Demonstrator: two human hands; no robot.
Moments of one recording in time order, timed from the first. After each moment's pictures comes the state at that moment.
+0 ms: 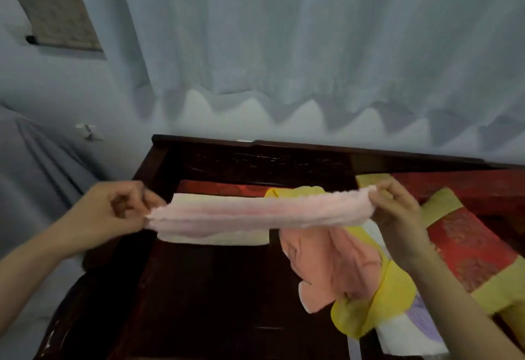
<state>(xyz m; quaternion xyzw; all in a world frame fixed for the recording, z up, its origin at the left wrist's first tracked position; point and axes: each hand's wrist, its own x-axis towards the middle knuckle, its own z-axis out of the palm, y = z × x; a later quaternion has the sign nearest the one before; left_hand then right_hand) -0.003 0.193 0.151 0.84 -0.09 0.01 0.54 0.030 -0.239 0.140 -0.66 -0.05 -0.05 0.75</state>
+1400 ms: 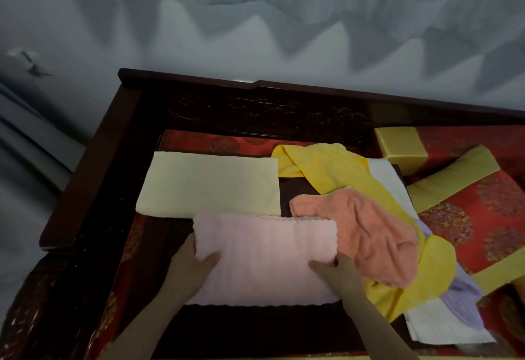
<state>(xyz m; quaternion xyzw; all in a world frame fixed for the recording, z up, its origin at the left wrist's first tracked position) 0.014 0.112 -0.114 0.78 0.21 -0.15 0.56 0.024 -0.183 -0.123 -0.84 0.30 0.17 0.41</state>
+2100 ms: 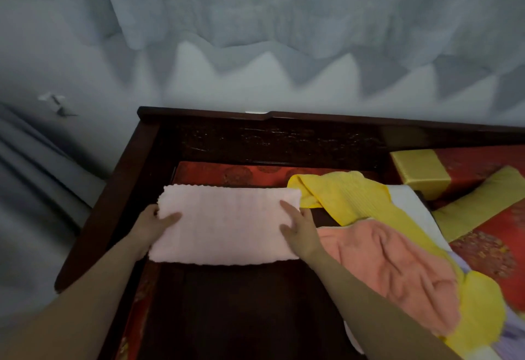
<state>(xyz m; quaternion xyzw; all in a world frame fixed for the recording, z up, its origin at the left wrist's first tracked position) 0.150 0.233 -0.102 0.77 0.31 -0.12 0.55 0.159 -0.081 -0.129 -0.90 0.01 0.11 0.42</state>
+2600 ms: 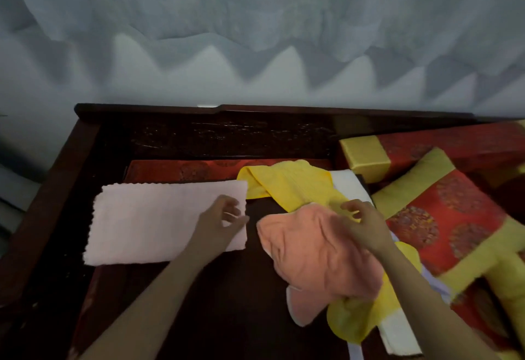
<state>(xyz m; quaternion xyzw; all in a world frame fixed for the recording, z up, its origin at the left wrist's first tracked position) 0.124 0.023 -0.058 0.85 0.03 -0.11 0.51 0.119 -0.295 -0.061 -0.94 0.14 0.04 0.32</state>
